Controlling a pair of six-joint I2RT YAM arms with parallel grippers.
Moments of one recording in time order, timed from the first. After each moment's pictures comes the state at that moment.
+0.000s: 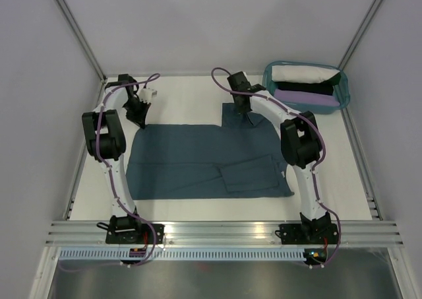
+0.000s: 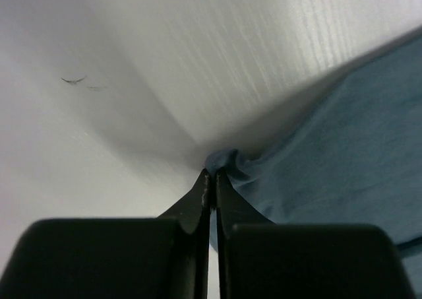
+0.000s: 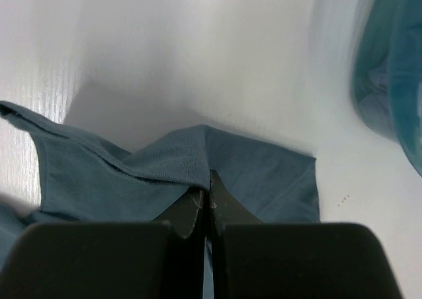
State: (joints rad) left arm 0.11 2.27 1.86 -0.97 0.22 0.58; right arm 0.46 2.27 1.91 -0.61 0.35 0.13
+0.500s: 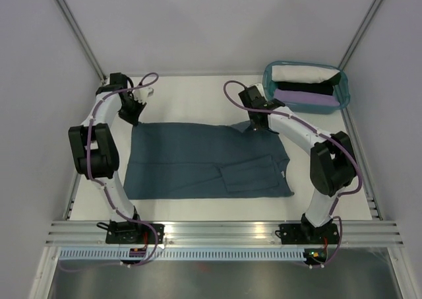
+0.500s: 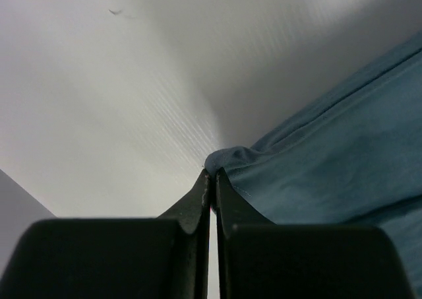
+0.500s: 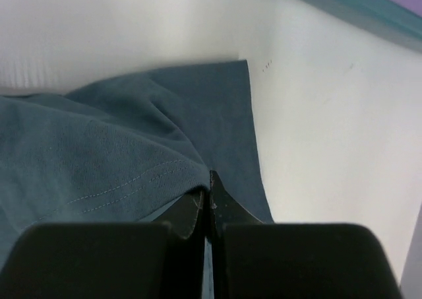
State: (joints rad) left arm 0.11 1.95 1.61 -0.85 0.17 0.66; right arm 0.51 1.81 1.43 -0.64 0.49 0.19
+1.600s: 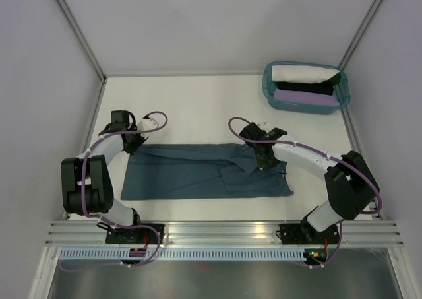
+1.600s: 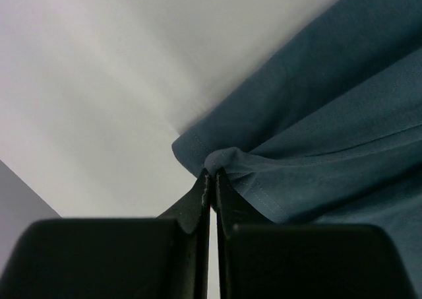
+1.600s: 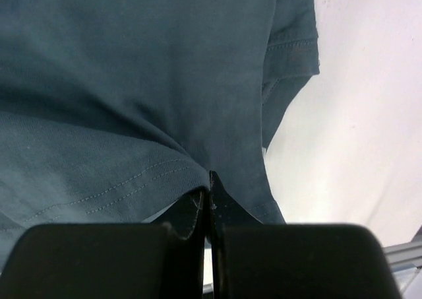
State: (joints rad) left arm 0.11 1.53 0.87 -0.38 0.10 0.90; right arm 0.66 1.55 1.01 -0.84 0.42 0.47
